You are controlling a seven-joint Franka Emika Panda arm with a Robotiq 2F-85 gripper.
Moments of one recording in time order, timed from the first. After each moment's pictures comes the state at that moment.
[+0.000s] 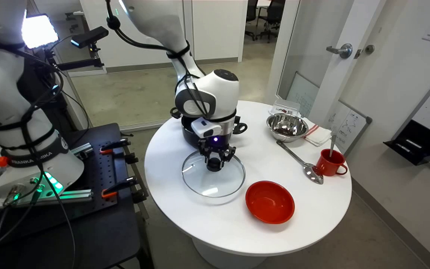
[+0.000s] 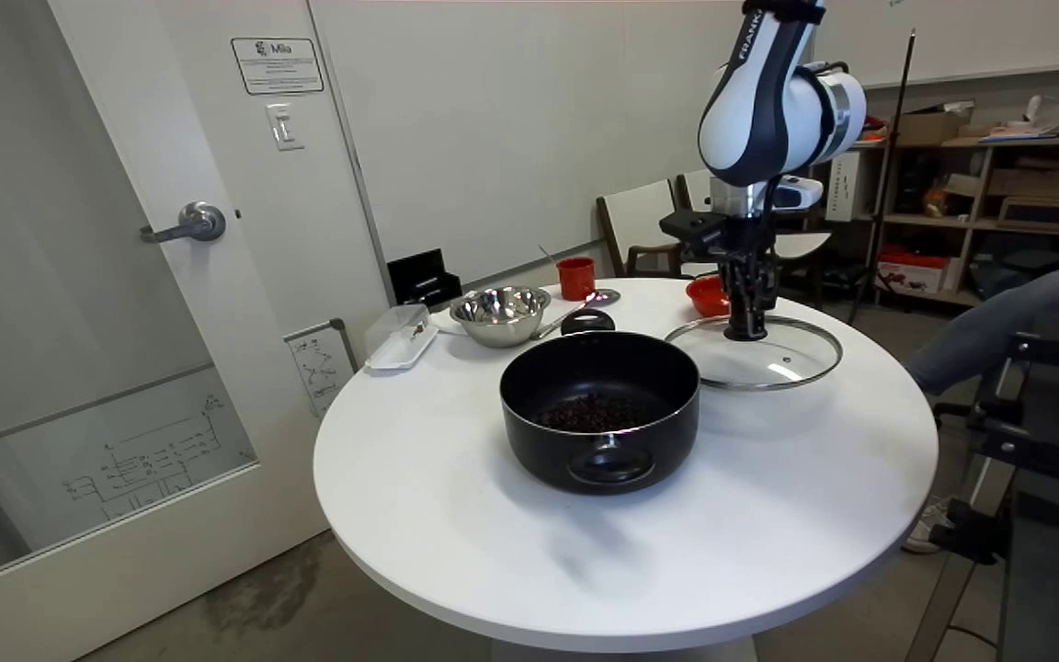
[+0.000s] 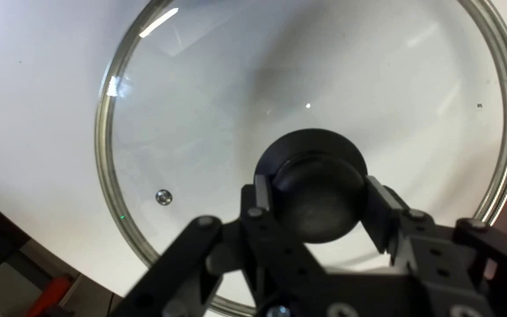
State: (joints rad) arm -0.03 0.54 -0.20 -2.27 0.18 2.73 1.90
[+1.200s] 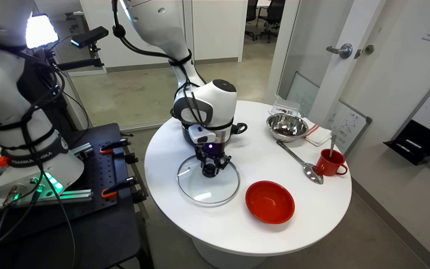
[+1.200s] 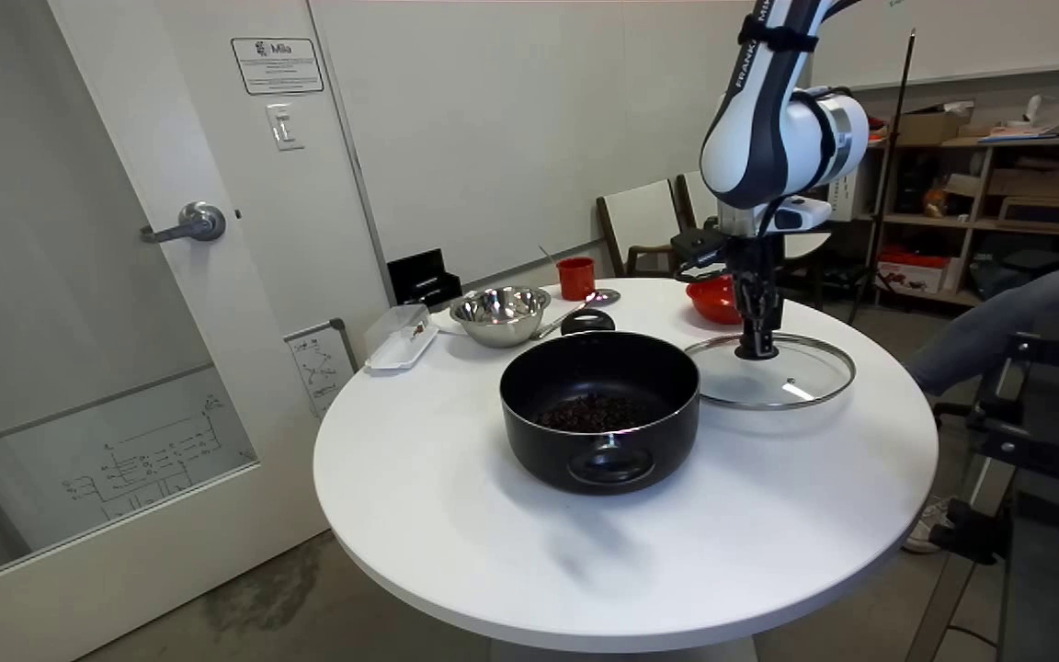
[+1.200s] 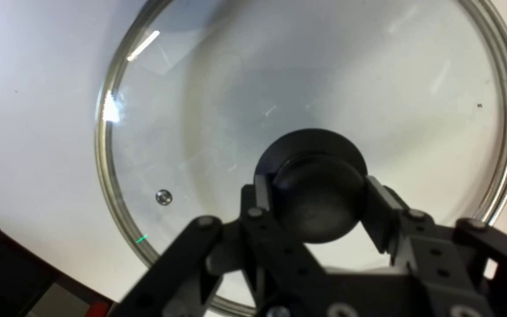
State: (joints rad) arm -0.03 0.60 -0.20 -2.27 0.23 2.74 2.00
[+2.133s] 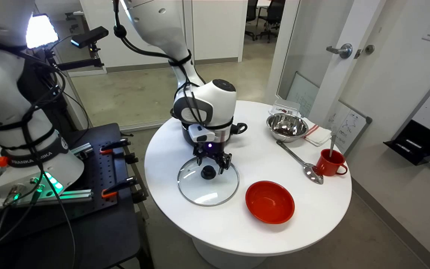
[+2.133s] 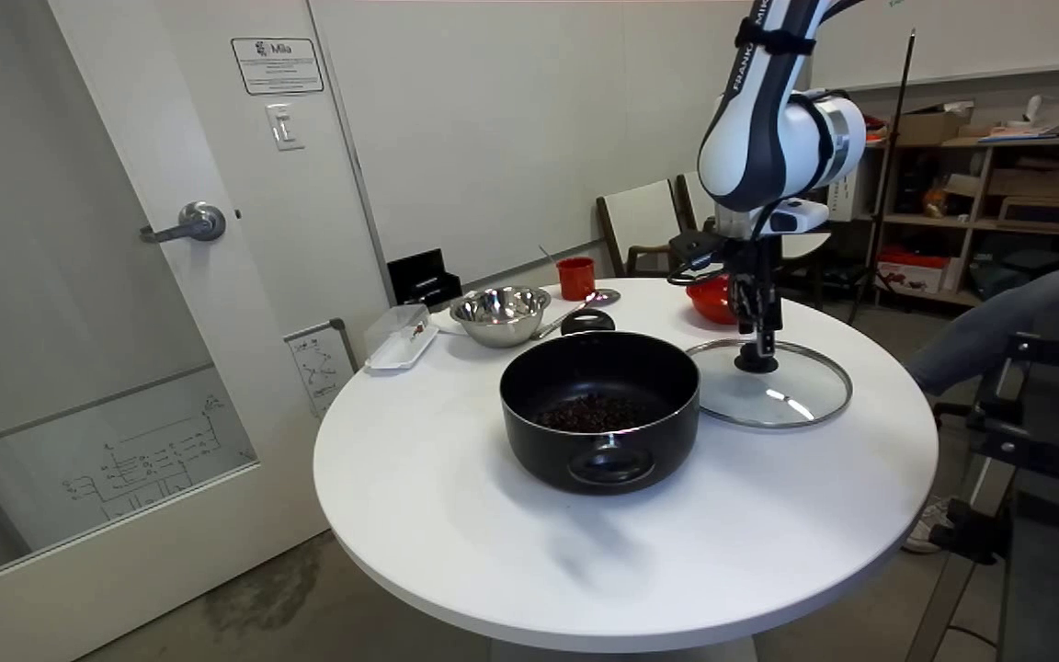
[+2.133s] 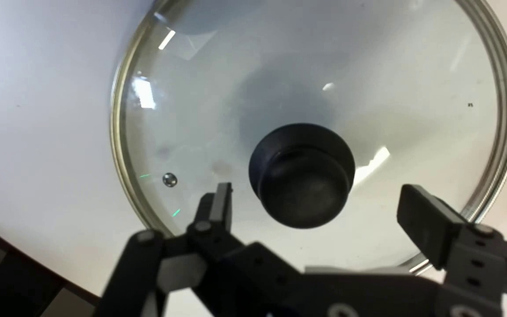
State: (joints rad) arm -0.01 0.60 -0.21 -2.26 0.23 2.74 2.05
